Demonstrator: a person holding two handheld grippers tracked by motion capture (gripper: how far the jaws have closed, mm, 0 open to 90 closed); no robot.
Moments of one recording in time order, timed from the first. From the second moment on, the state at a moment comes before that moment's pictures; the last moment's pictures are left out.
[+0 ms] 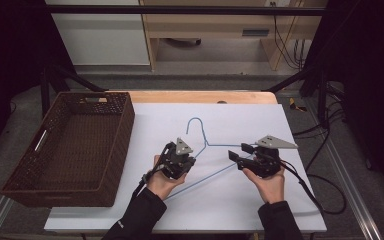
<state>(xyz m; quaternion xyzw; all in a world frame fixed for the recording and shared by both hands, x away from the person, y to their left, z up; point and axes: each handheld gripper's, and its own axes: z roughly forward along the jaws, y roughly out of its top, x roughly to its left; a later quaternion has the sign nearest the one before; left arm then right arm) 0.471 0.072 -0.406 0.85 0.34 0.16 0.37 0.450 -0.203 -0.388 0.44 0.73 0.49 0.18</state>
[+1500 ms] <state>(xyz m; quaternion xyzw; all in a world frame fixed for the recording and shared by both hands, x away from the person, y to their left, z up) 0.458 0.202 -0.273 0.81 0.34 0.25 0.40 0.403 -0.250 -0.405 0.42 0.73 0.49 0.22</state>
